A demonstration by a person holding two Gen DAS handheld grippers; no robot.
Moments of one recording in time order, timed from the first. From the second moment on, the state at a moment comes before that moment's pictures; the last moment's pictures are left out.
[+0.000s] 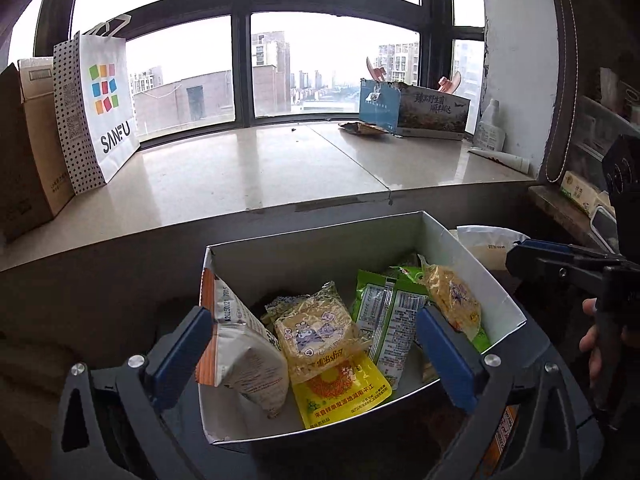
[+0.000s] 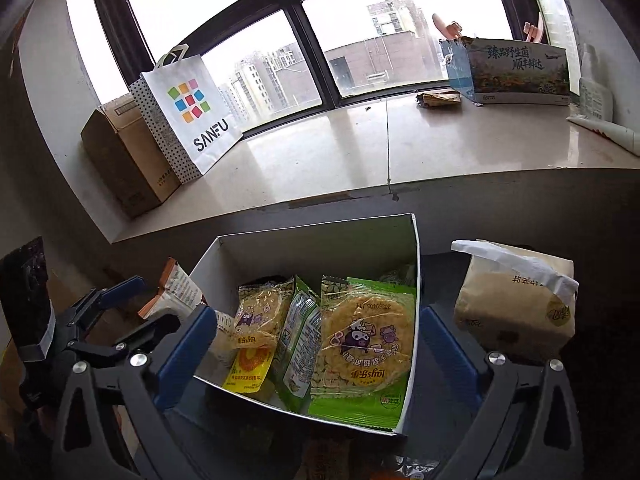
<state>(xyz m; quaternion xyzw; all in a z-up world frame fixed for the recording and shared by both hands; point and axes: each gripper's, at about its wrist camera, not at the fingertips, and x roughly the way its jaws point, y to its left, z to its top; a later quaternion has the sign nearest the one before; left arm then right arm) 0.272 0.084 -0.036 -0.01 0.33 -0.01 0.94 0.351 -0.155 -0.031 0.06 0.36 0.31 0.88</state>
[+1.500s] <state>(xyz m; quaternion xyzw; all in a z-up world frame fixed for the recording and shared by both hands) 0.039 0.015 -0.091 -0.11 0.29 -0.09 0.95 0.152 -0.253 -0.148 -0.03 0.43 0.21 0.88</state>
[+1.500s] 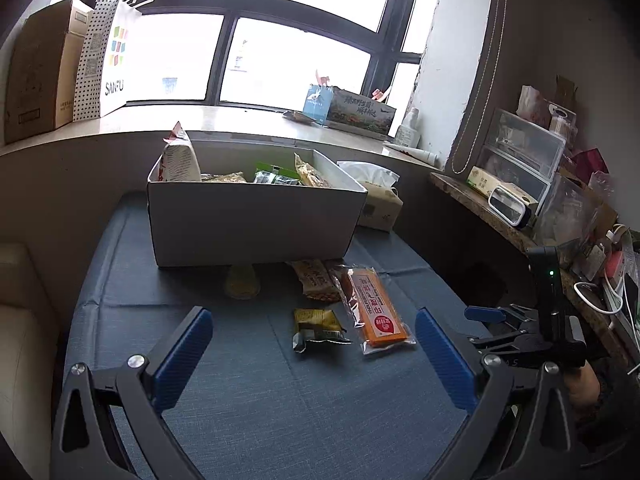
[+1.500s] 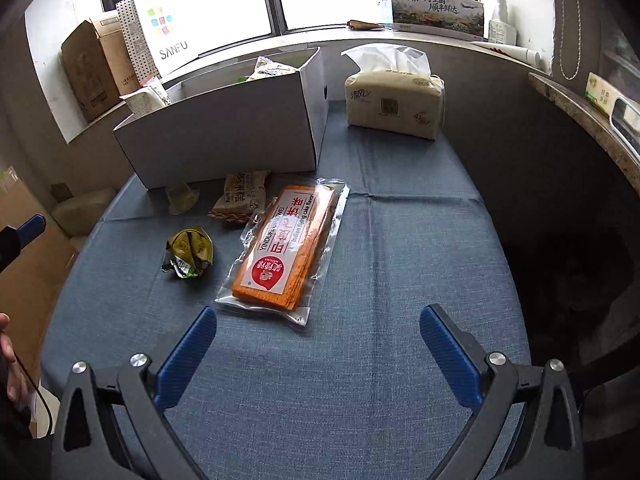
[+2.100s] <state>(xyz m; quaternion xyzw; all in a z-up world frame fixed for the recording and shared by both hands) 0.035 0.020 -0.098 -0.11 0.30 -0.08 0.95 0.239 -0.151 -0.193 -0.10 0.50 0.16 0.85</state>
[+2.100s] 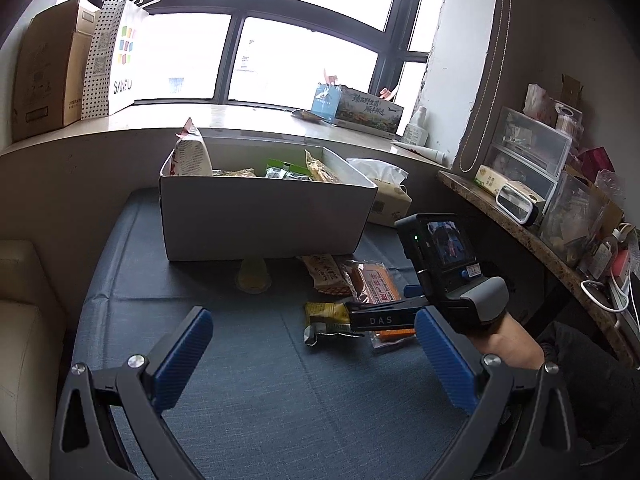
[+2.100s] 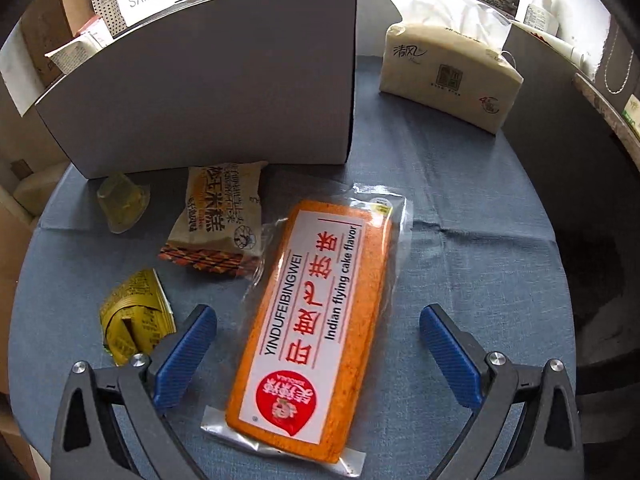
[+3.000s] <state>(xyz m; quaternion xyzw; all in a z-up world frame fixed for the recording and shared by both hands) 0.208 0.040 -0.174 -0.09 0.44 -0.01 0.89 0.157 -0.249 -0.106 -0.03 0.40 0.27 0.88</state>
